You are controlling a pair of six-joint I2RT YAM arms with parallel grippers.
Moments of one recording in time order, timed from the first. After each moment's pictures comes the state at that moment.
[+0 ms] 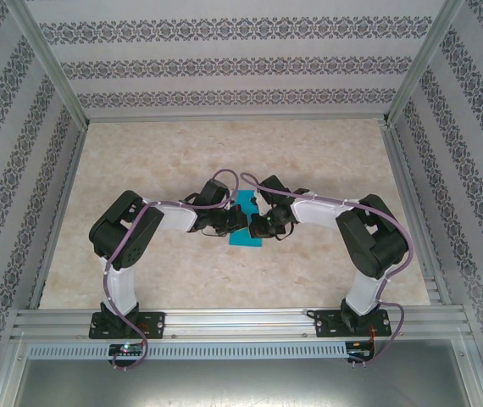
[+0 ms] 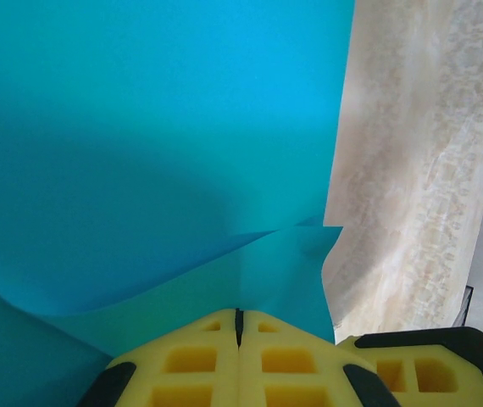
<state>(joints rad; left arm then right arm) -0.58 1.93 0.94 0.11 0.51 -0.88 0.59 1.78 0.99 -0.45 -0.41 0.44</state>
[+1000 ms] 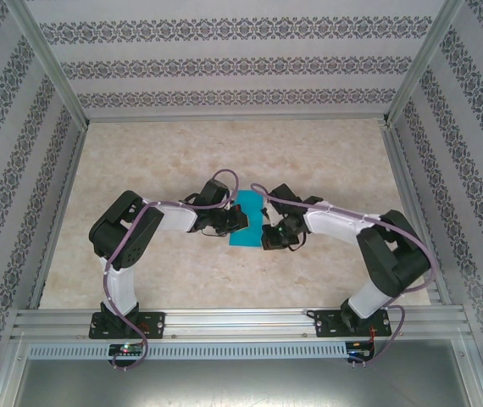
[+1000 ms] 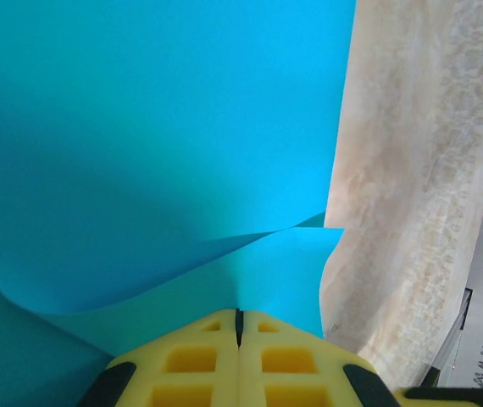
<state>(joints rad) -0.58 1.93 0.94 0.11 0.51 -0.89 0.59 1.58 0.86 -0.56 -0.37 0.42</state>
